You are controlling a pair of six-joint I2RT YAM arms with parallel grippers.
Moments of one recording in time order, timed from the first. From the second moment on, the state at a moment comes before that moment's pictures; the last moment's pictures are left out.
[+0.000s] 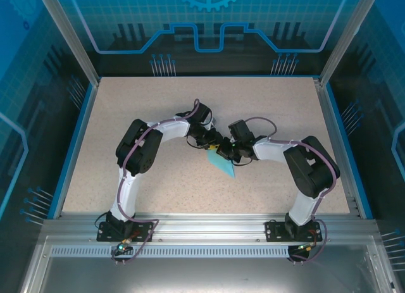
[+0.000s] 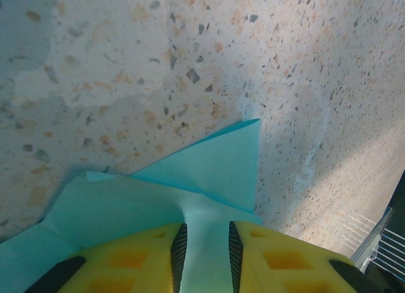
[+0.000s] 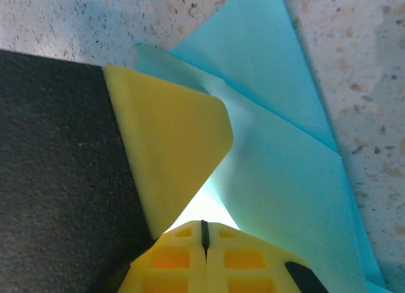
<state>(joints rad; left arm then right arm) -0.51 2.19 1.49 -0.42 0.57 -0.74 0.53 1.77 0.89 -0.08 -0.31 1.02</state>
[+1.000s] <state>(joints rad) -0.51 2.21 1.52 -0.45 0.57 -0.74 0.55 1.70 0.82 -0.19 -0.27 0.99</state>
